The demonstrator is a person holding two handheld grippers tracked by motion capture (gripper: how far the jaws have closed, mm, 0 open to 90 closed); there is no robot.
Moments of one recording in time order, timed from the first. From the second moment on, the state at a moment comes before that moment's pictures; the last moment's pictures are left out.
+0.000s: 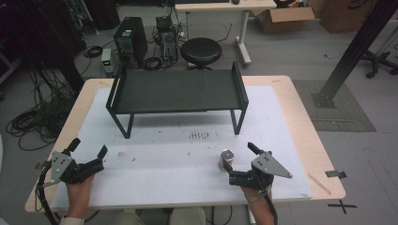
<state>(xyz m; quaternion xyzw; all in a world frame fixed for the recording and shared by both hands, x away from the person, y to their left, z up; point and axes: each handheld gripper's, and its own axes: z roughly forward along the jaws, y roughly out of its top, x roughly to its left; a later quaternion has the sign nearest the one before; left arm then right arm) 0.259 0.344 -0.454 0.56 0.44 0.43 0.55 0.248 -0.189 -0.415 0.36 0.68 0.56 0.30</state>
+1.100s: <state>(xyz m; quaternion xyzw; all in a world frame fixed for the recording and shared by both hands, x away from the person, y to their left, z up) 0.259 0.345 -0.455 0.56 0.44 0.43 0.56 0.266 -0.170 -0.442 0.40 0.73 0.50 0.25</state>
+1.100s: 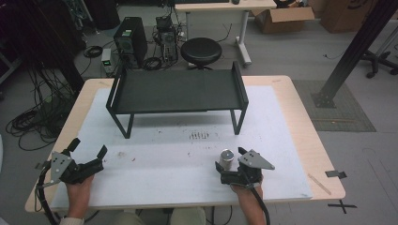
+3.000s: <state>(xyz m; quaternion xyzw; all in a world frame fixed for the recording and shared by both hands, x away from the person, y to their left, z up) 0.259 0.345 -0.455 0.56 0.44 0.43 0.56 0.276 -0.167 -0.414 0.38 0.72 0.54 0.22</state>
